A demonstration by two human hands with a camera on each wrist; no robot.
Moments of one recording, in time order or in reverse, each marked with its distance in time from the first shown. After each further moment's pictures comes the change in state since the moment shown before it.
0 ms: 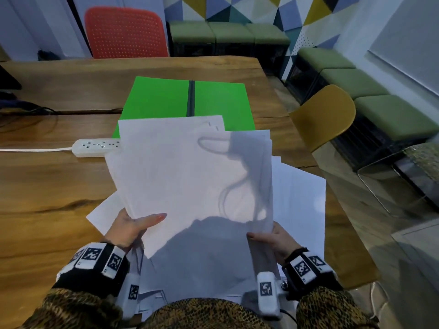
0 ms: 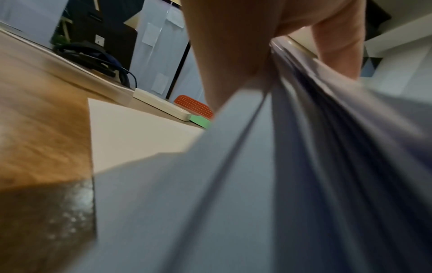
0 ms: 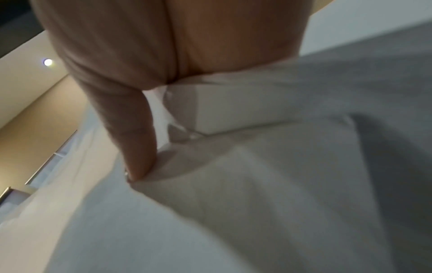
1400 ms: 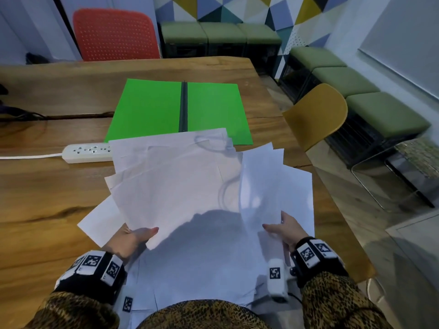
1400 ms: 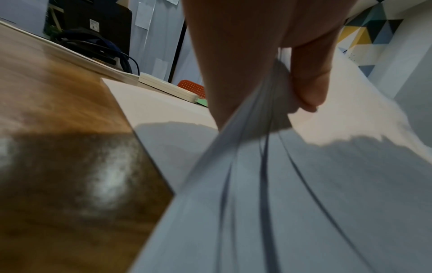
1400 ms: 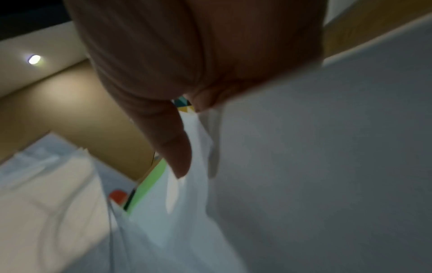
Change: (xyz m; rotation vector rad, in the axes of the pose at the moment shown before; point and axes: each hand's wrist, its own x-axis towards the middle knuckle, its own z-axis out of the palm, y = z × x) left_hand 0.007 -0.022 -0.009 0.190 0.024 -0.142; right_hand 0.009 -0.020 -0.033 -0.393 0.478 0.128
